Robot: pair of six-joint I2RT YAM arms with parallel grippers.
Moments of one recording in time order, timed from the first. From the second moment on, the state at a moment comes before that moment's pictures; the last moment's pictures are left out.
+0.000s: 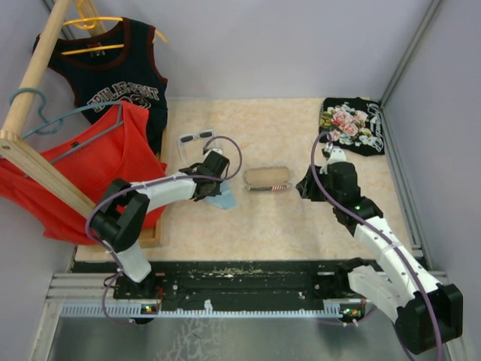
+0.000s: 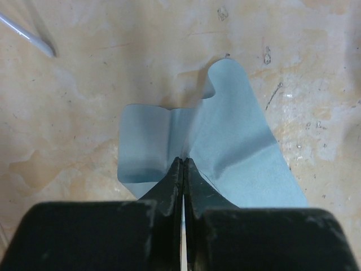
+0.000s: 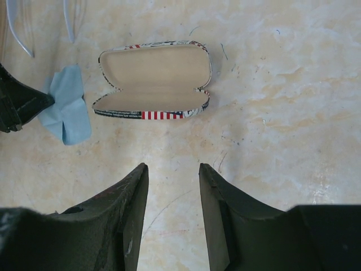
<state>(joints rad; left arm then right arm) -0.65 1.75 1.02 -0.27 -0.39 -0.43 0.32 0.89 0.63 -0.29 -0.08 0.39</state>
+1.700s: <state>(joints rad) -1.00 1.39 0.66 -0.07 -0.24 -0.45 0.32 0.69 0.54 -0.44 -0.14 0.47</state>
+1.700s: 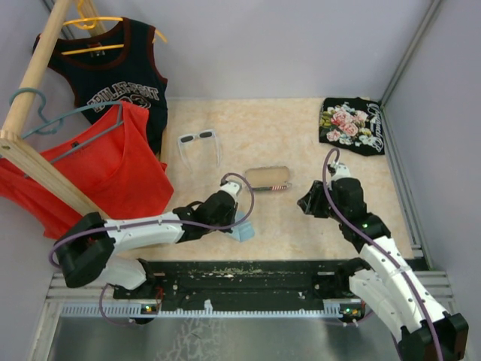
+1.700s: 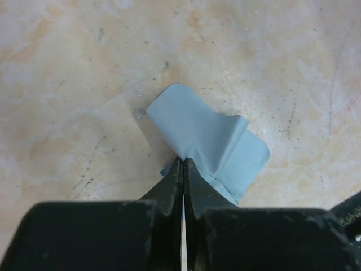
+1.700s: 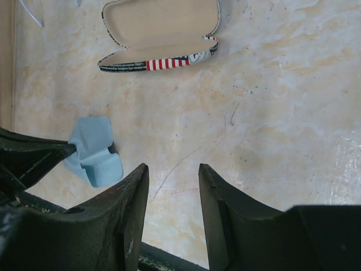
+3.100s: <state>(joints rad) -1.00 1.30 0.46 -0.01 -0.39 -0.56 0.79 1.55 0.63 0.31 -0.26 0.65</state>
